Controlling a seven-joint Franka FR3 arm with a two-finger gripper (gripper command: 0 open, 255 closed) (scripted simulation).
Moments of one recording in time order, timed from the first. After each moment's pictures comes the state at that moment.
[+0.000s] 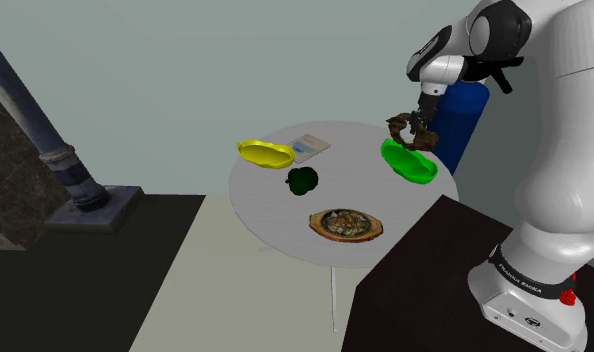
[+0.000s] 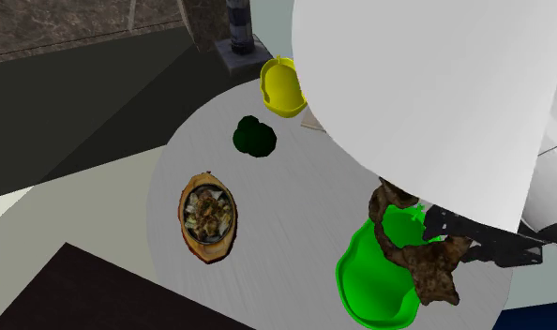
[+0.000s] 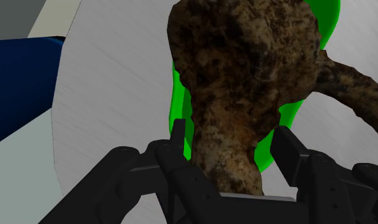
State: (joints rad) arm -0.51 0.64 -0.33 -1.66 0.35 2.17 -0.82
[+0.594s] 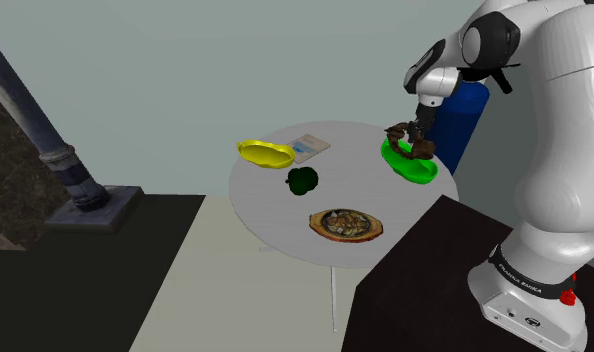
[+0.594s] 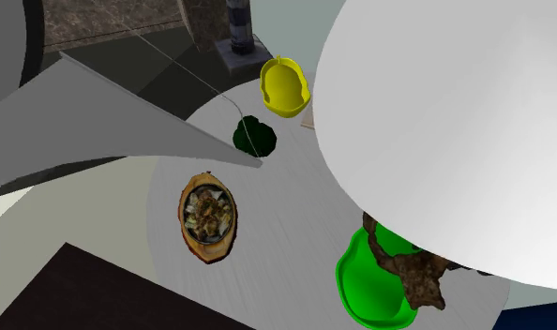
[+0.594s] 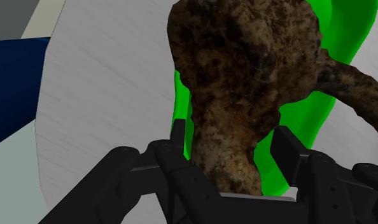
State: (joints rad) arm -0.53 0.71 -0.31 -1.66 0.38 2.24 -0.85
